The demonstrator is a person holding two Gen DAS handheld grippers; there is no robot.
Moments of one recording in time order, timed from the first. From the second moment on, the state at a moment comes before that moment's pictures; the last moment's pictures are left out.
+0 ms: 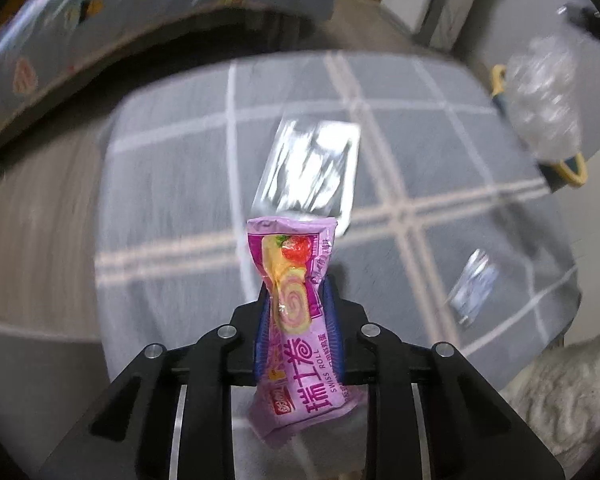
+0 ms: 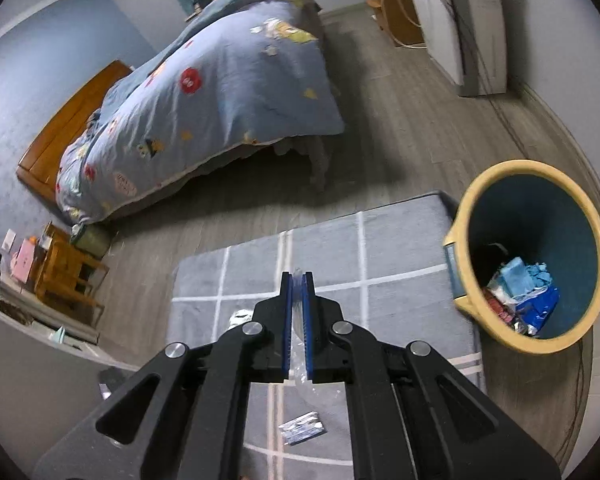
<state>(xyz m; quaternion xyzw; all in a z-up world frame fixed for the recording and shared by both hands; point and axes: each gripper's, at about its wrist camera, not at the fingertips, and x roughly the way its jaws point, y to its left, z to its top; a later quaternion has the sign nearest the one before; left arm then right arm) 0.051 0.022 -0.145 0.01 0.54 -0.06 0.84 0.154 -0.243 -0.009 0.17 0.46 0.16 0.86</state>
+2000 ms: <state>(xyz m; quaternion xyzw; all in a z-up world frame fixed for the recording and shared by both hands) 0.223 -0.322 -0.103 0.15 0.46 -0.30 0.82 0.211 -0.508 -0.084 0.27 0.44 -0.08 0.85</state>
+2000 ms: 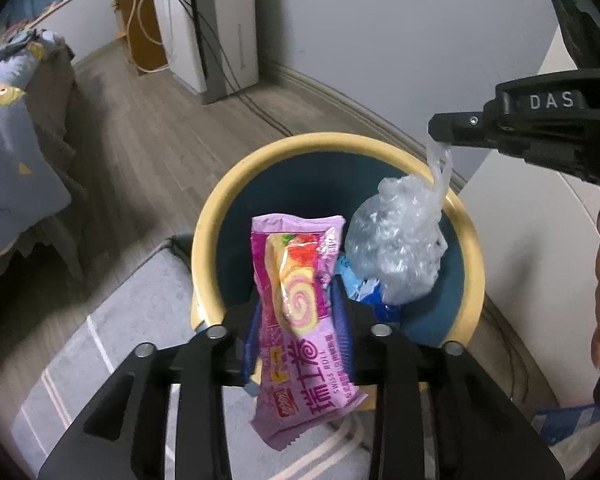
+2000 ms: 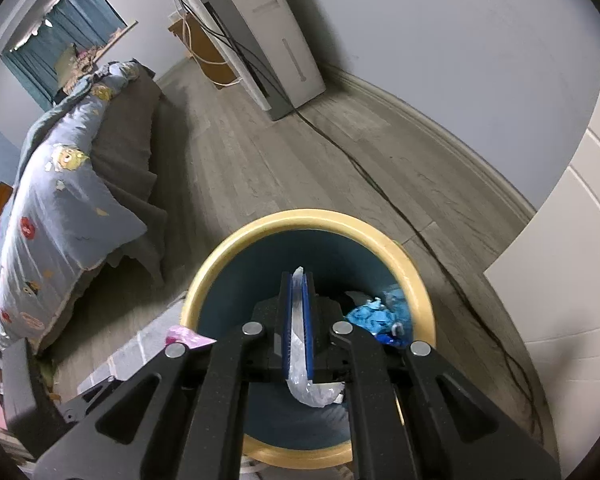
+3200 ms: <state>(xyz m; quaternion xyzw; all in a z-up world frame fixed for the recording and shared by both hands) 0.129 -0.095 -0.023 0.10 0.42 -0.17 0.89 0.131 -0.385 -0.019 0.17 0.43 -0.09 0.88</state>
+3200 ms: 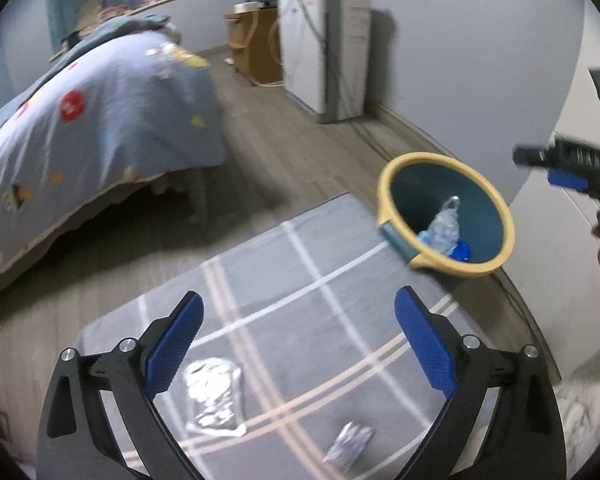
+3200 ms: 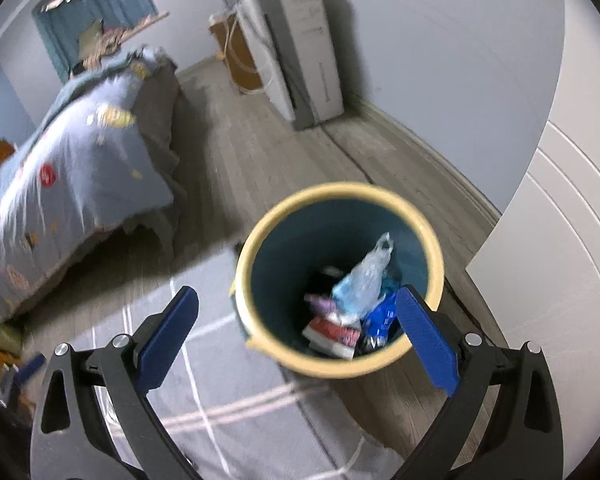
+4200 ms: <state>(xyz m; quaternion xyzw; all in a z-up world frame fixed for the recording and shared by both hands) 0.124 0.055 -0.053 -0.03 0.45 -0.06 0.89 0.064 -0.190 -0.083 0.04 0.49 -0.04 0.87</state>
